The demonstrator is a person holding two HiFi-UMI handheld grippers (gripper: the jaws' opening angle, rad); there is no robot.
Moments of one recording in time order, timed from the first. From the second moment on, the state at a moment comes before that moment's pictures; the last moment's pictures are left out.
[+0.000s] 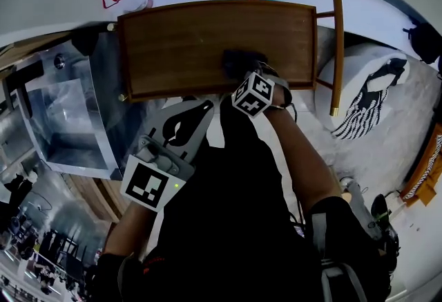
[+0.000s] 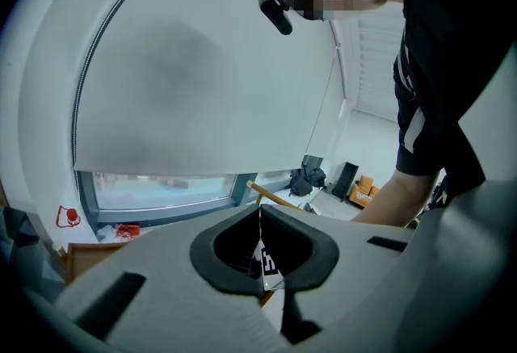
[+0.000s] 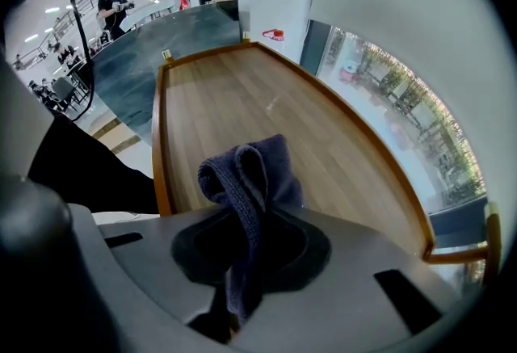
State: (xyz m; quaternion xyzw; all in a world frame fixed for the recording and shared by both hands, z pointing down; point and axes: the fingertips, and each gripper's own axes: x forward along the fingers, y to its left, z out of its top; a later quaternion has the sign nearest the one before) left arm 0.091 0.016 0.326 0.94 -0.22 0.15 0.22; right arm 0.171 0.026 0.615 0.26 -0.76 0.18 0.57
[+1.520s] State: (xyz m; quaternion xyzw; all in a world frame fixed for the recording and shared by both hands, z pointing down) left arm 0.154 0.018 0.317 0.95 -0.18 0.16 0.20; right arm 0.338 0.041 0.613 0.37 -0.66 0.24 0.60
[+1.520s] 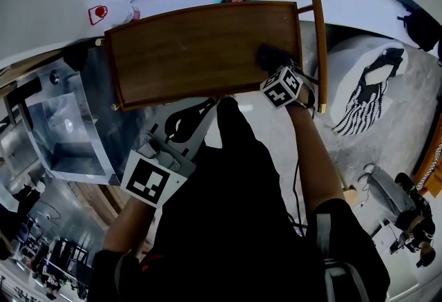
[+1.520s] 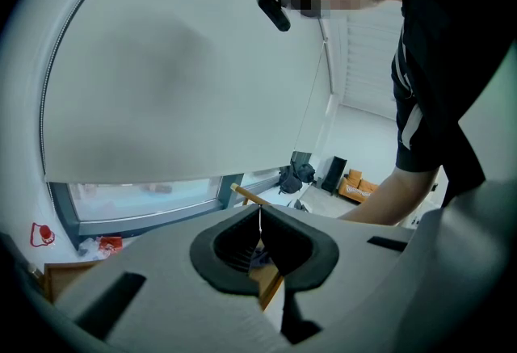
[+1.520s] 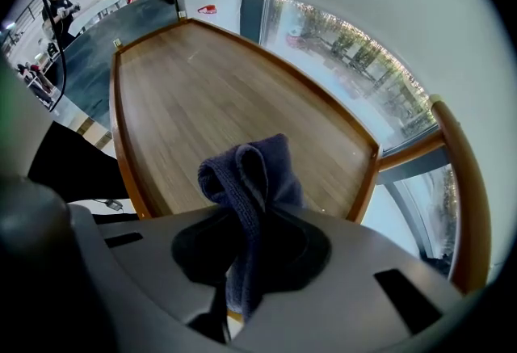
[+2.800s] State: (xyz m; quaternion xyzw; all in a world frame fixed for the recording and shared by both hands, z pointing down) left arm 0.039 -0.030 0.215 0.95 -0.28 0.10 0.08; right arm 0.205 -0.060 0.393 0.45 -0.75 0.08 0.47
